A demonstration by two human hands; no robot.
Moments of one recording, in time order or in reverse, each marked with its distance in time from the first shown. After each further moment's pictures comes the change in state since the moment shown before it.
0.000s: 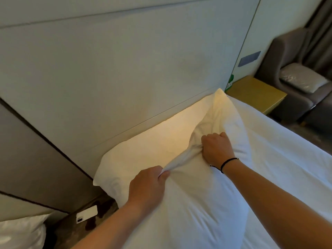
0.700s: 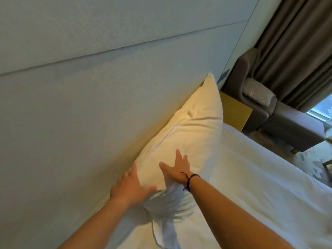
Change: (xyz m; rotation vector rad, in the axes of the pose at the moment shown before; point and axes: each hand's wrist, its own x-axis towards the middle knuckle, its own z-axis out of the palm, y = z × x) left_hand 0.383 -0.121 -0.043 0.134 -0.470 -0.074; right_hand 0.296 -0.107 0.030 1.010 -0.433 0.645
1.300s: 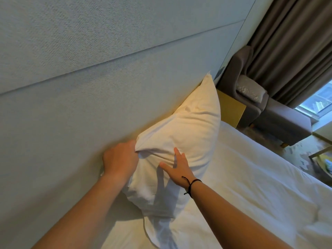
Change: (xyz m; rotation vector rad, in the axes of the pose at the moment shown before) left_hand 0.014 0.008 -0.096 0.235 0.552 0.273; right_hand -0.012 -0.010 0.020 0.180 0.067 -0.058
